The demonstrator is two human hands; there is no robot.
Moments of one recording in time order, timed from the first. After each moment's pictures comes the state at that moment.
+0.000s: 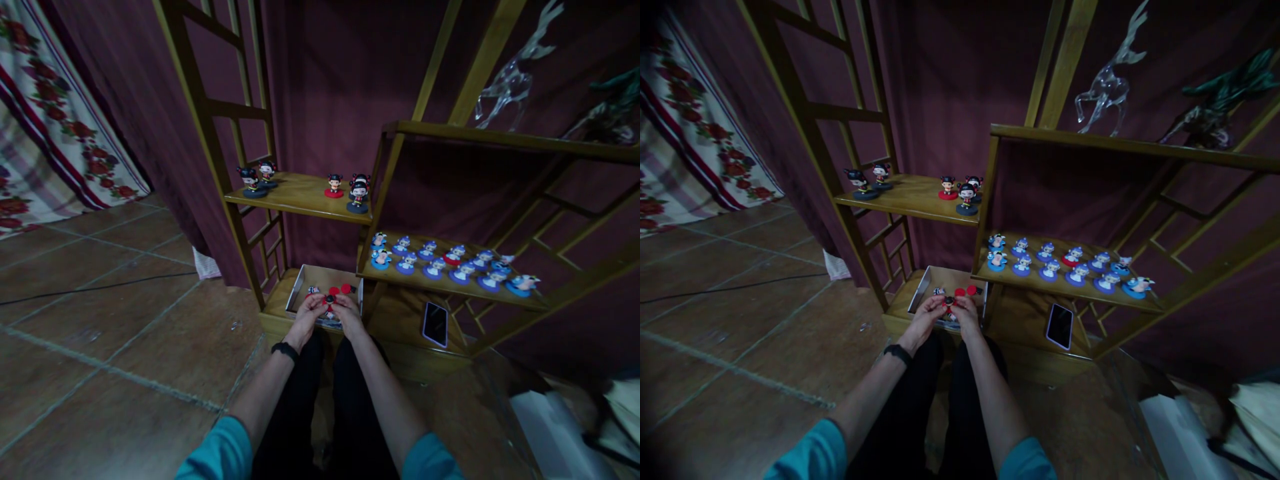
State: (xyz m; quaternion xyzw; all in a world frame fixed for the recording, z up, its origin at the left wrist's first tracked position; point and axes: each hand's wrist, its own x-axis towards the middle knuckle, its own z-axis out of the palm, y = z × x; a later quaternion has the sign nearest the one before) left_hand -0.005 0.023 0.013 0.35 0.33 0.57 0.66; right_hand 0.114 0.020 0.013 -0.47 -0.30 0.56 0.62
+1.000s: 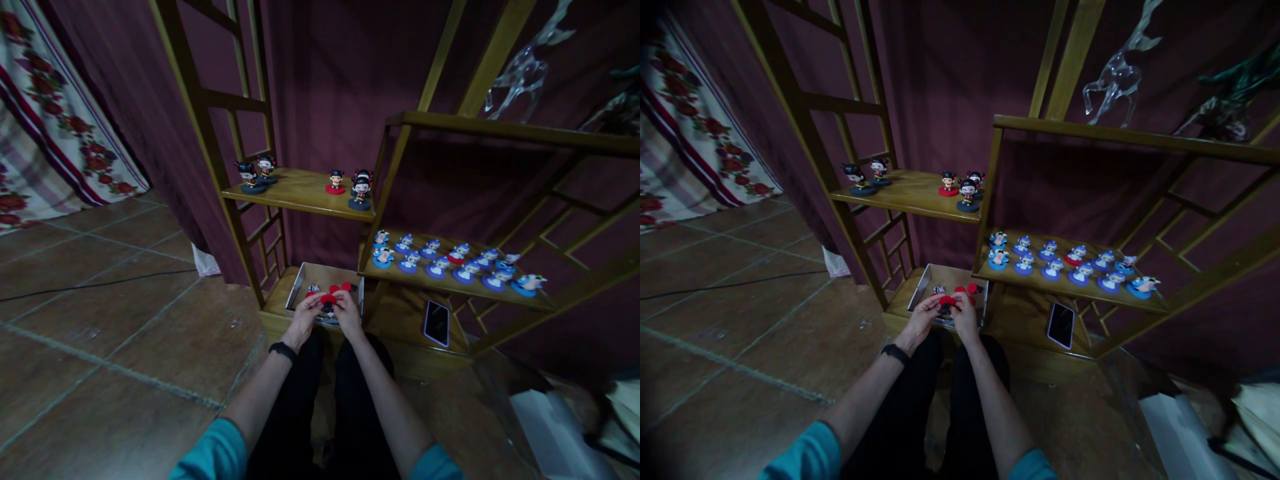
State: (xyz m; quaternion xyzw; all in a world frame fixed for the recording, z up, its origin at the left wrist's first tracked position) left_hand -0.010 0.021 0.016 0.36 0.32 0.58 0.66; right_hand 0.117 0.016 0.014 -0.45 -0.52 0.43 0.58
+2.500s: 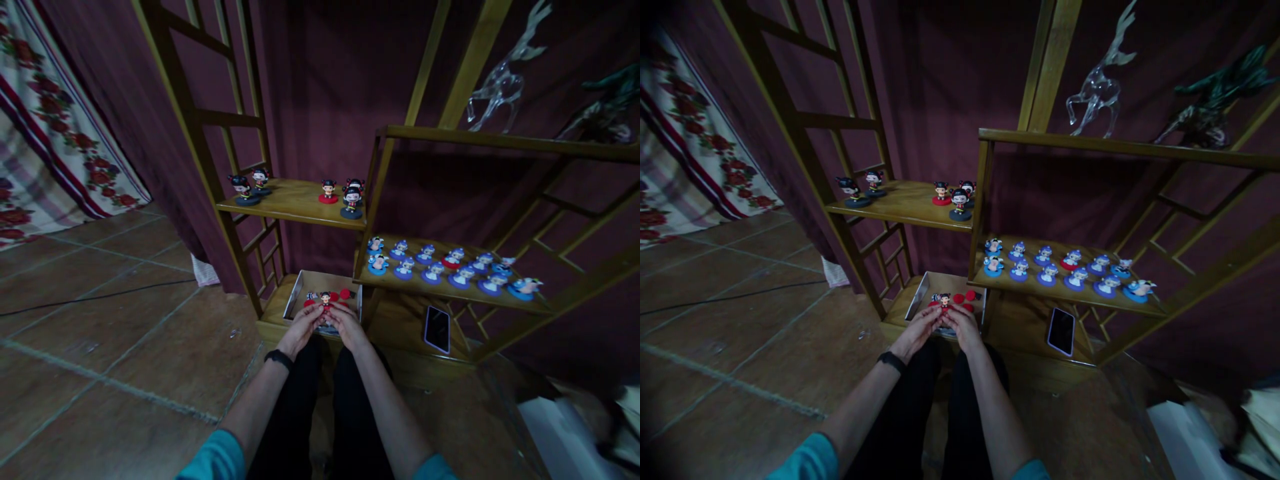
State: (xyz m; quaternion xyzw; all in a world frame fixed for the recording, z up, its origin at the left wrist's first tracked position) left_hand -0.013 0.024 0.024 0.30 0.33 0.50 0.74; right_hand 0.120 0.011 0.025 -0.37 -0.26 0.67 0.59
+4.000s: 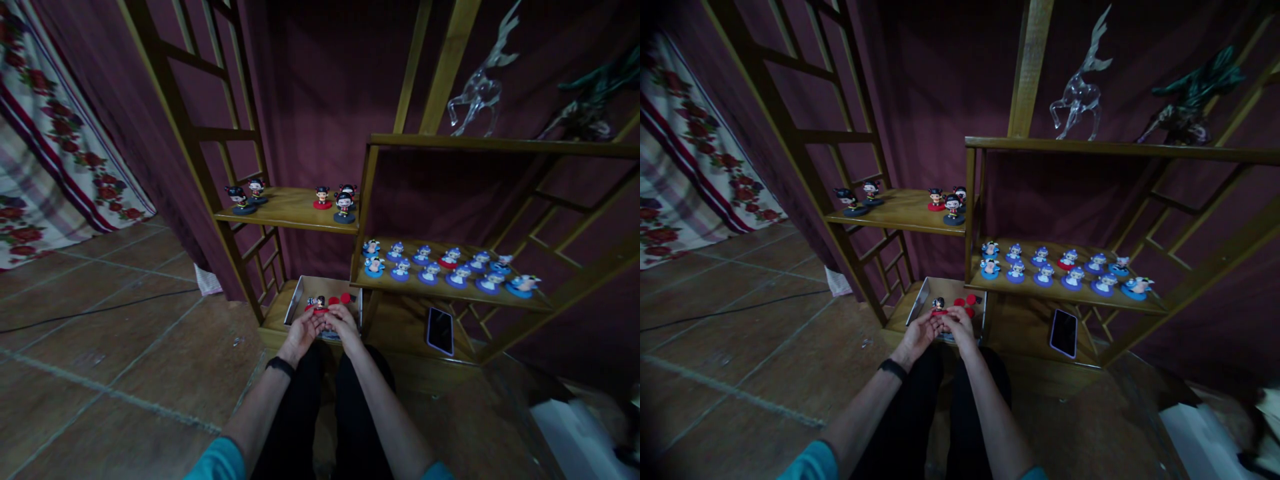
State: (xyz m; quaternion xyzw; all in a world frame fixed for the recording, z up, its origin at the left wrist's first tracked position) left_hand -0.015 0.025 0.022 0.22 0.28 0.51 0.78; right_hand 0.112 0.006 0.030 -0.42 -0.37 0.58 0.60
